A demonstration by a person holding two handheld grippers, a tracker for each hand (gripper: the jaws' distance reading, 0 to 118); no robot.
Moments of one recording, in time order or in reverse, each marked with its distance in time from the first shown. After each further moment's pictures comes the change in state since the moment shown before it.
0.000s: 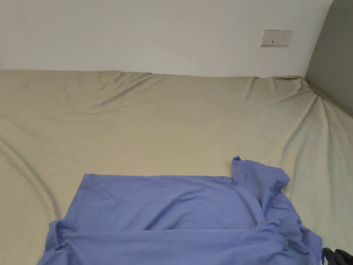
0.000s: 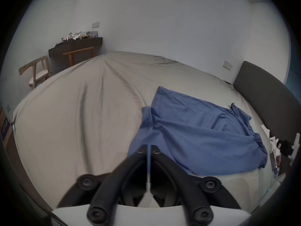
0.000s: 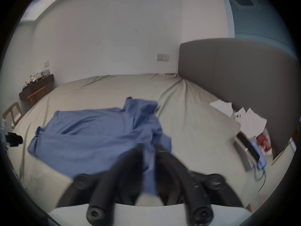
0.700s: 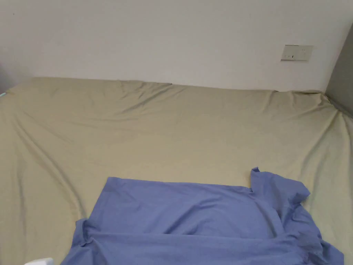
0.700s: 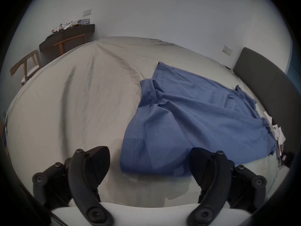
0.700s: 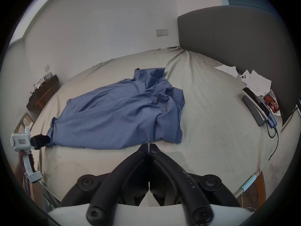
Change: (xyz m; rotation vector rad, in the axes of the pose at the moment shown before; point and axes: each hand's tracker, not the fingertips) left arm -0.016 -0.018 -0.075 -0.136 -0.023 -0.063; right arm -0.018 -0.047 0.030 -0.193 0.093 -0.140
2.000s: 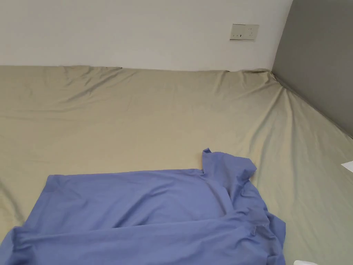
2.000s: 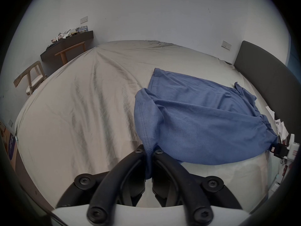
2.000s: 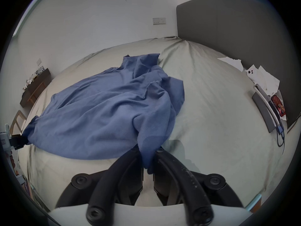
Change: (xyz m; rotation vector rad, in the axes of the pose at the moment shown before) left arm 0.026 0.014 0.046 0.002 0.051 -0.052; right arm 0.022 0.018 -0.073 -0.090 -0.047 0.018
